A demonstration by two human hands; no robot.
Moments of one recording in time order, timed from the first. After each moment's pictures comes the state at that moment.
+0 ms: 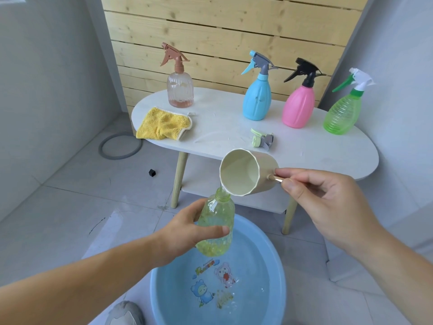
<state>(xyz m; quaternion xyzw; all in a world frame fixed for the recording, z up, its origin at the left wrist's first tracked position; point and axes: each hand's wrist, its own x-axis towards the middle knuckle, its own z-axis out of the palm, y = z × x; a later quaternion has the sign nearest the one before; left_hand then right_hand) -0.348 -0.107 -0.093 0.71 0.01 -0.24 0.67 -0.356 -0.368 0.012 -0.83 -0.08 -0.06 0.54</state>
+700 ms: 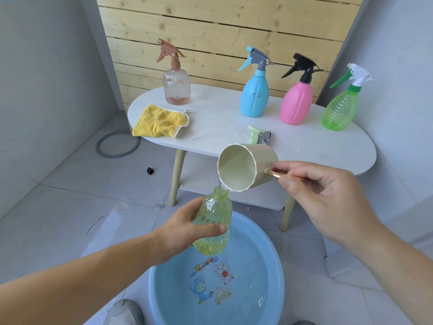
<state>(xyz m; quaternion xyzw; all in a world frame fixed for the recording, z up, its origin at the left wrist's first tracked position) -0.346 -0.107 -0.101 0.71 0.01 -0.24 0.66 -0.355 -0.368 0.012 -0.84 -0.11 -0.09 0.53</state>
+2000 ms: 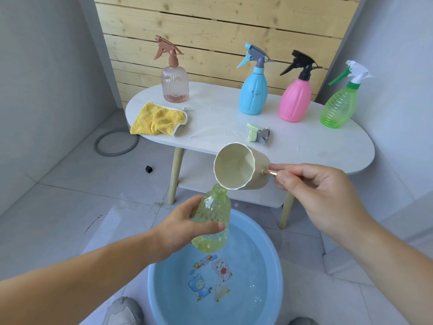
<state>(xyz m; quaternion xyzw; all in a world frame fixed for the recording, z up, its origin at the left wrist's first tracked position) -0.346 -0.107 -0.103 0.70 0.00 -0.24 0.67 -0.350 -0.369 0.003 -0.83 -0.06 -0.05 0.56</state>
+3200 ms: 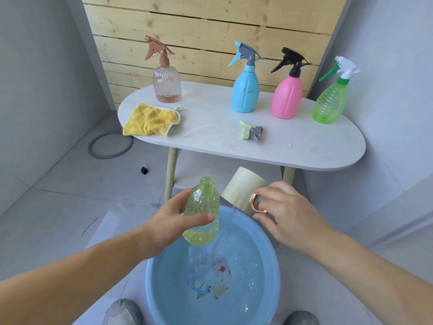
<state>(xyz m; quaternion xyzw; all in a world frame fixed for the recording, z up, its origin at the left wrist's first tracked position) -0.338 -0.098 -0.103 0.70 0.01 -0.23 0.67 -0.340 -0.382 -0.069 -0.94 -0.31 -0.14 0.08</state>
